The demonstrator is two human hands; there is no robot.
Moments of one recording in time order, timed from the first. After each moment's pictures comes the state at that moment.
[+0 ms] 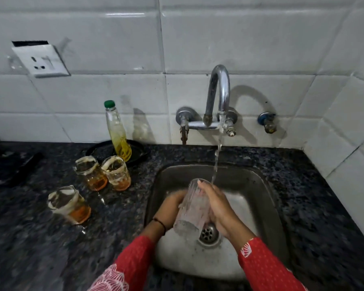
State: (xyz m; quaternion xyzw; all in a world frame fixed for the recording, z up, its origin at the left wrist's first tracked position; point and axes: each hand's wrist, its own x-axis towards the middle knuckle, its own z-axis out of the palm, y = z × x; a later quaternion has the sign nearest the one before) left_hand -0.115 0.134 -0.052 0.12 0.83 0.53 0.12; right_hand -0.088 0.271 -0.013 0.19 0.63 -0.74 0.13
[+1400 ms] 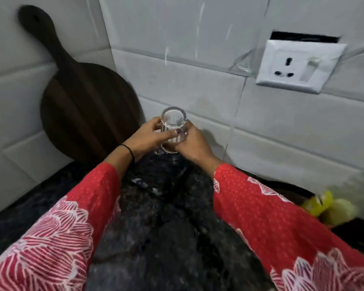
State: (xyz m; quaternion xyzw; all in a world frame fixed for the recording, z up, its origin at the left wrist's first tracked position) left_hand -0.304 -0.447 0.044 -0.09 0.76 0.64 -0.06; right_hand -0.388 -0.331 -0.003 -0.27 0.84 -0.48 0.03
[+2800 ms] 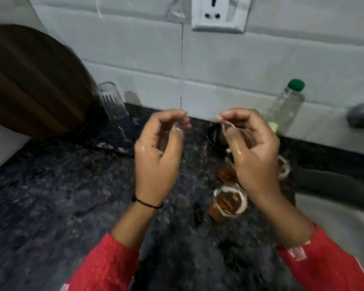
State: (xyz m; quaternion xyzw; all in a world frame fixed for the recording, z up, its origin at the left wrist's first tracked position) left_hand -0.153 -0.263 0.060 0.06 0.70 0.64 -0.31; right_hand -0.180 -0.117 0.069 -0.17 0.74 -0.63 -0.19
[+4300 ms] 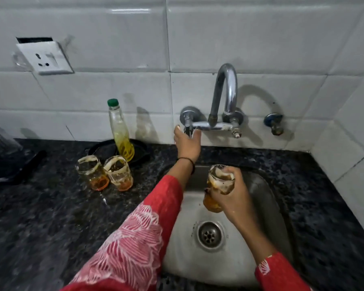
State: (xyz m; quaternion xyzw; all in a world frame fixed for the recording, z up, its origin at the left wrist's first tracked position) left_hand -0.235 0.196 0.031 -0.09 0.74 0.66 -0.04; right_hand -0.098 0.300 -0.010 0.06 0.81 -0.57 -0.10
